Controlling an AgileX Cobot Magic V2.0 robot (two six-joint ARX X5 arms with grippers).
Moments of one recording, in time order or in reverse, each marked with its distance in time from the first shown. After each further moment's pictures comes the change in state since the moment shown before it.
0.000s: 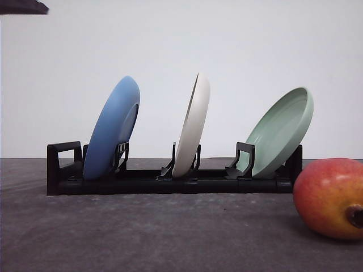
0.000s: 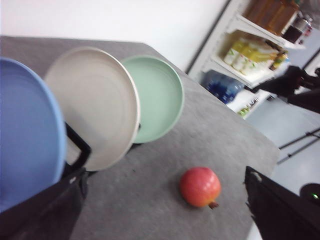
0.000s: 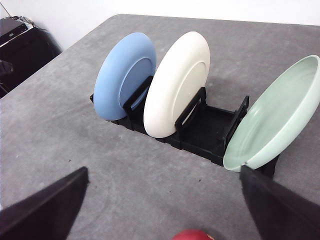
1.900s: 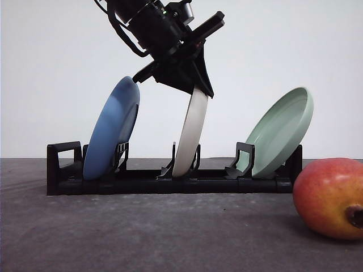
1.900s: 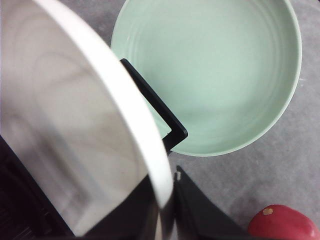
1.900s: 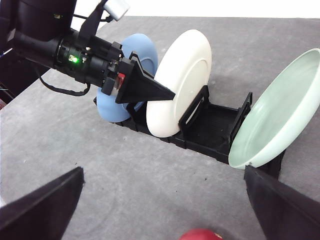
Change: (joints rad) left_arx -0.528 1.015 0.769 -0.174 -0.634 -0.013; right_arx 0.000 0.000 0.000 0.000 -0.007 0.046
